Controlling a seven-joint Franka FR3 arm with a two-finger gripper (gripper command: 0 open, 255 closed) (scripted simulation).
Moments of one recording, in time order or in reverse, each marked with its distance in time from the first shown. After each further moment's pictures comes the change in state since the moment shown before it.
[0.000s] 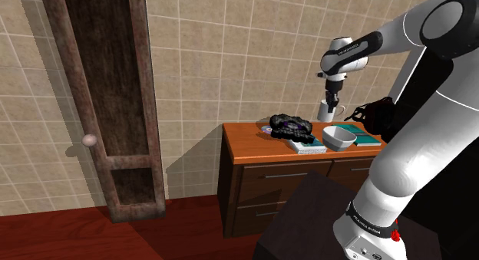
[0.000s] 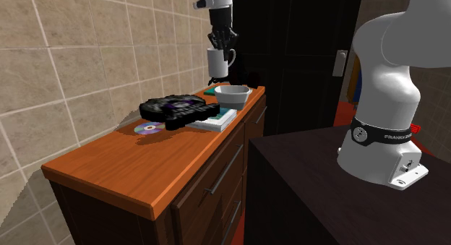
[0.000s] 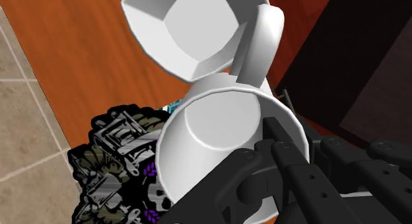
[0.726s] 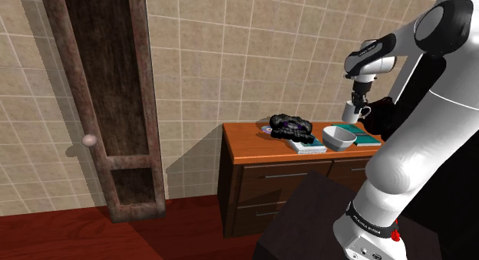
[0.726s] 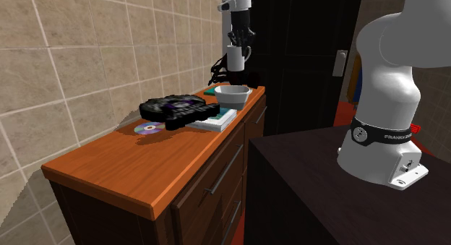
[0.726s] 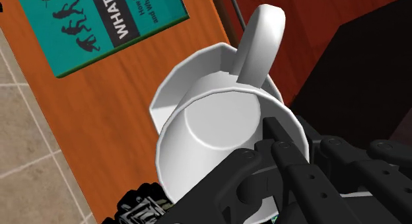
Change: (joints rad) arm -0.106 0.056 -0.173 0.072 0.028 0.047 -0.294
